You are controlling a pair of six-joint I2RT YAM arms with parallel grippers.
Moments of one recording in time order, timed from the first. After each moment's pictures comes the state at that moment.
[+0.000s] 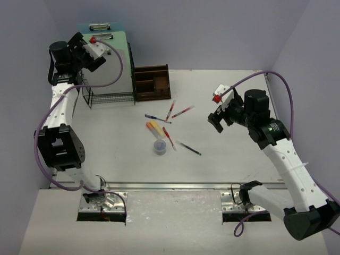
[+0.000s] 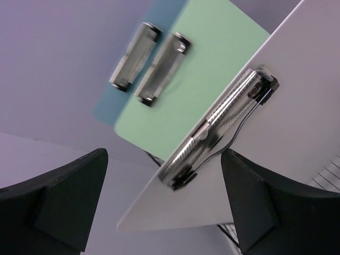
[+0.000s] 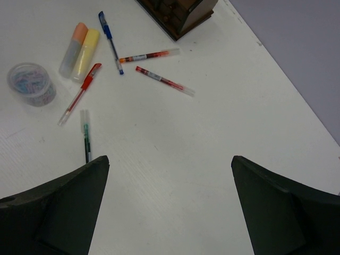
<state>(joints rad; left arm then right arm) 0.24 1.68 1.61 -0.13 0.52 0.95 0.31 1.00 1.06 -0.53 -0.33 -0.53</state>
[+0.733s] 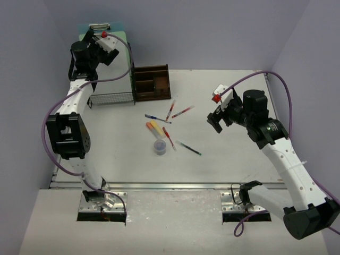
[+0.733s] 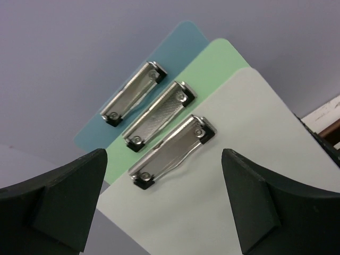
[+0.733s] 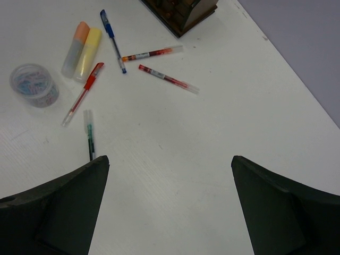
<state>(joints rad) 0.12 1.85 1.64 0.21 0.29 0.74 0.31 1.02 1.04 -0.52 -0.33 -0.50</state>
